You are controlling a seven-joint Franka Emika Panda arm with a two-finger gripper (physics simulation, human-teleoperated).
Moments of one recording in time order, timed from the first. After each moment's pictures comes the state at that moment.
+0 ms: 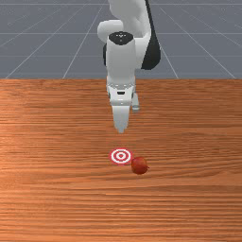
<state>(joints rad) 0.00 0.39 0.00 -1.96 0.00 2.36 -0.79</state>
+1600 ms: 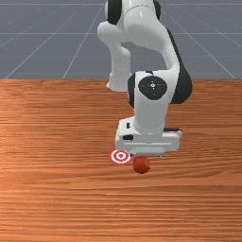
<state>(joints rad) 0.19 0.89 -0.13 -1.27 0.15 1.95 0.84</state>
